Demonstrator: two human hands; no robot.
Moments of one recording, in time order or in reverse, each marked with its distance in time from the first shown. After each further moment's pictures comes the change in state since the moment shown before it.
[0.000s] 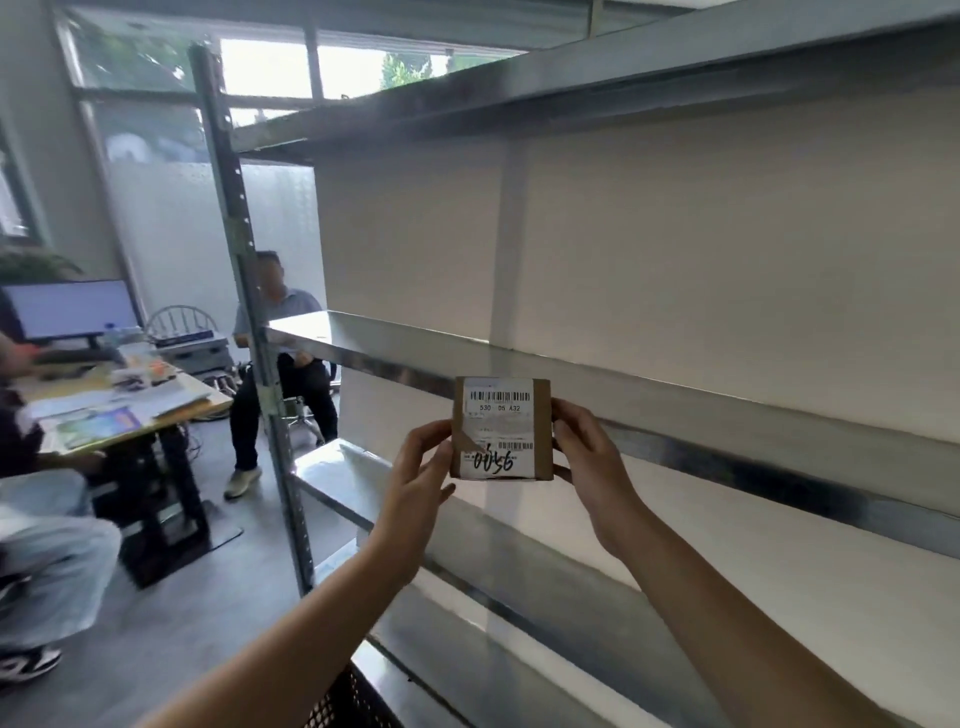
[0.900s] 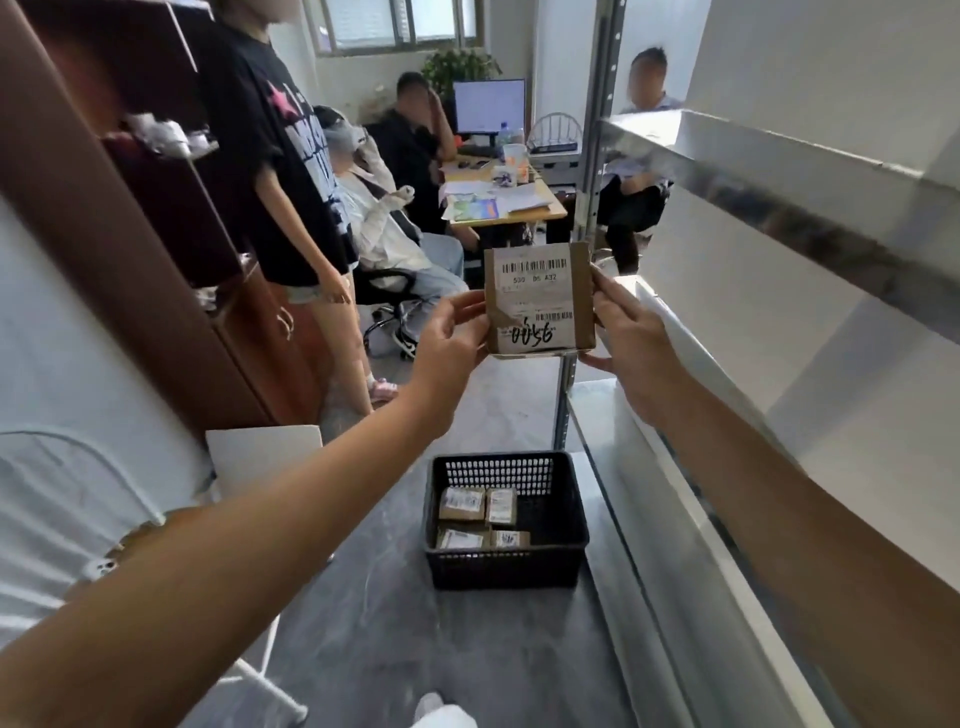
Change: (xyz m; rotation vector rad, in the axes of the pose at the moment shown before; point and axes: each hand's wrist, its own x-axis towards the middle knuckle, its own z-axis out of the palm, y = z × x) left_hand -0.075 -0.025 -0.109 0.041 0.762 -0.044; right_hand 0.018 0.086 0.160 0.091 -0.810 0.167
